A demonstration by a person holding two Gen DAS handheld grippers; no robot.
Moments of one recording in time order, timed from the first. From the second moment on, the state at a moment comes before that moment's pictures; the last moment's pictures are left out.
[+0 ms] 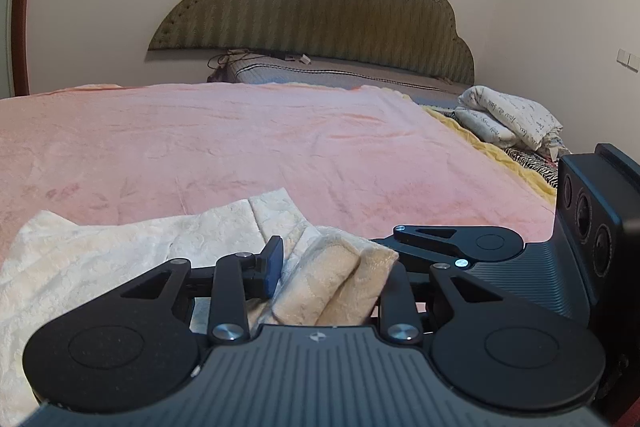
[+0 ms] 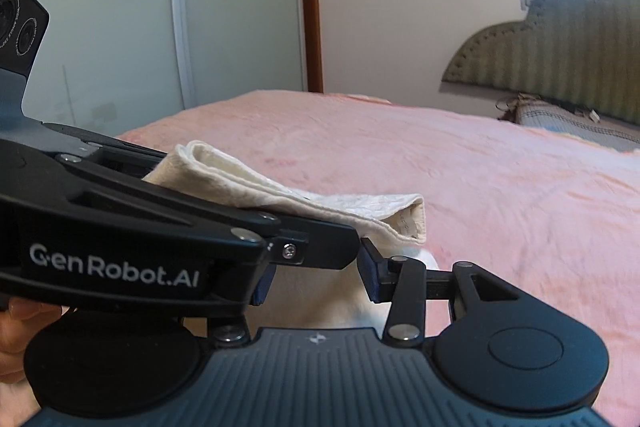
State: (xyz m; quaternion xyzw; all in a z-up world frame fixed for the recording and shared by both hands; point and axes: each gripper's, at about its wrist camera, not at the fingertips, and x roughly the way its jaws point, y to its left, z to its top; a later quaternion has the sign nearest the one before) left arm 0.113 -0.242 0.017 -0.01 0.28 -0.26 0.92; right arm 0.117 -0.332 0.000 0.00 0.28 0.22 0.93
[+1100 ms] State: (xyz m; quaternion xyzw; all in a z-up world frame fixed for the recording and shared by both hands) left arm 0.132 -0.081 0.049 -0.09 0.34 -0.21 0.91; right arm 0.051 -0.348 0.010 0.18 0.26 0.08 0.94
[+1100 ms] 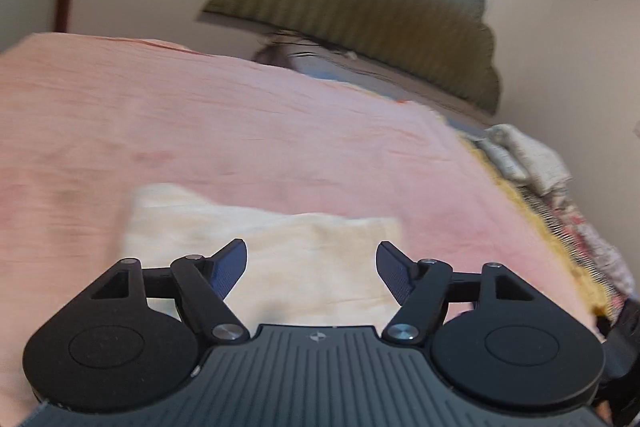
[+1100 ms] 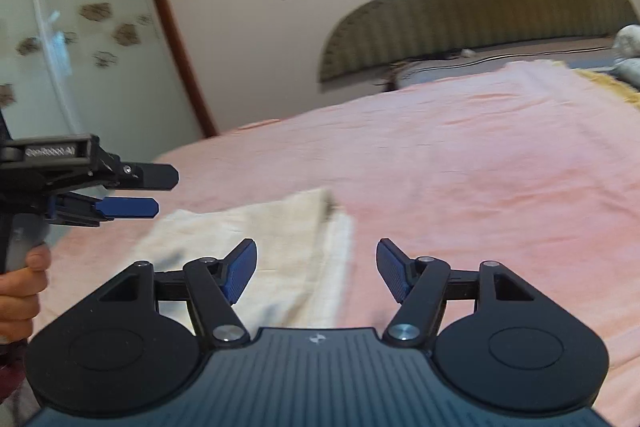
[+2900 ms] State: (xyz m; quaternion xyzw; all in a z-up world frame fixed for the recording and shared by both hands) left arm 0.055 -0.154 -0.021 0.15 0.28 -0.36 0.88; right arm 0.057 -0.346 -0.034 0.37 0.33 0.09 0.87
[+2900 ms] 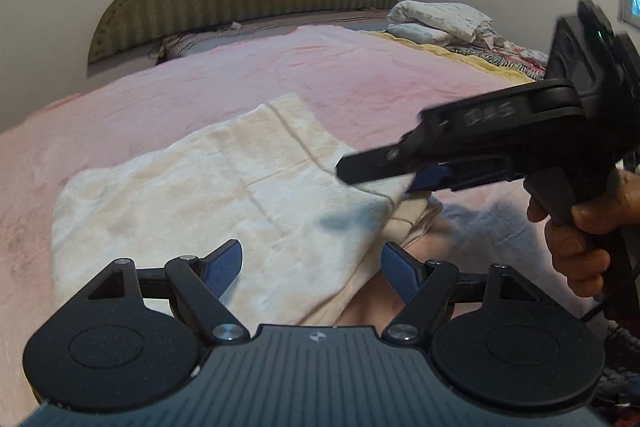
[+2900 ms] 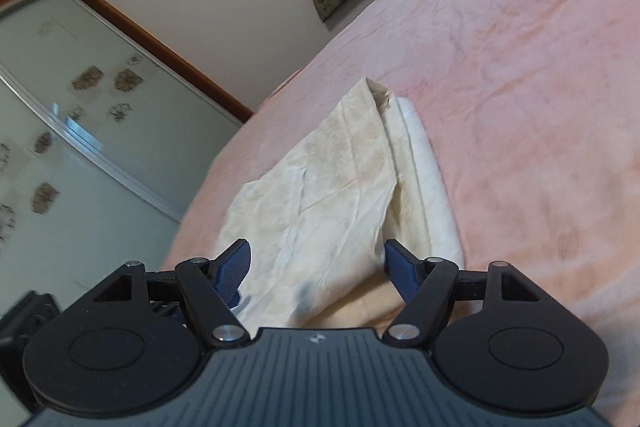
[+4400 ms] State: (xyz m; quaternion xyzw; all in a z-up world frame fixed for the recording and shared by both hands) left arm 0.053 -0.144 -0.012 0.13 0.26 -0.36 0.89; right arm 0.097 -0.320 -0.023 0.15 0.38 0.07 0.91
